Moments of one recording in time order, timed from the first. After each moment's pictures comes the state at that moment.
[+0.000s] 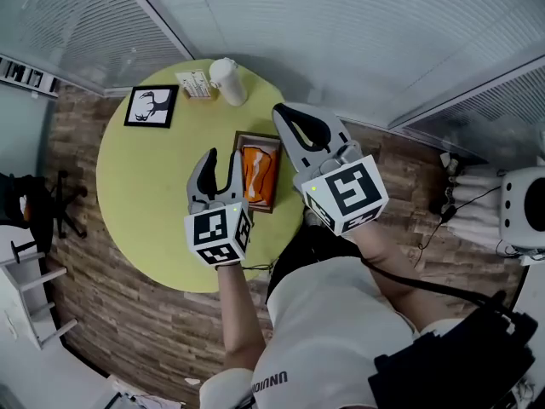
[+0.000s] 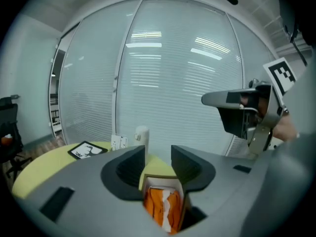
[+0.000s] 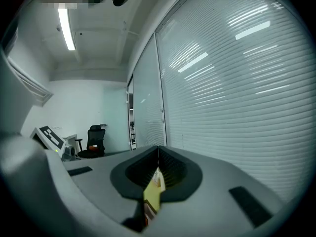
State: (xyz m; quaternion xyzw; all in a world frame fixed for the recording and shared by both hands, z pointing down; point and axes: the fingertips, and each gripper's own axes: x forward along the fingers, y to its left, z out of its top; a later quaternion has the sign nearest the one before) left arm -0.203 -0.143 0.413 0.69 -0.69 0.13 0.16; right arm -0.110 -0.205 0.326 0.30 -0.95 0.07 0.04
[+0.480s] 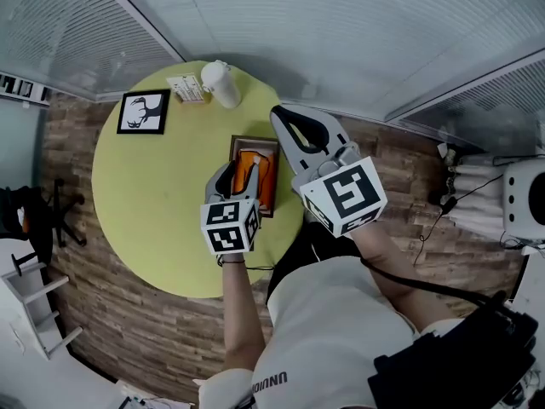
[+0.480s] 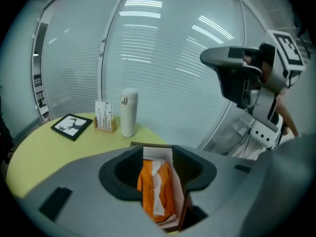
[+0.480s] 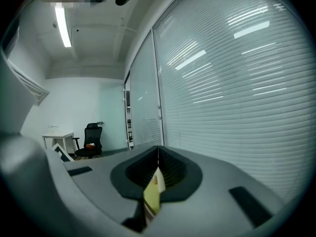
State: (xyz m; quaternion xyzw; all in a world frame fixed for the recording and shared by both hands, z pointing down) left arm -0.176 -0.141 0.503 0.71 -0.61 0.21 0.28; right arm -0.110 -0.216 0.339 0.32 -0.94 0.07 0.05
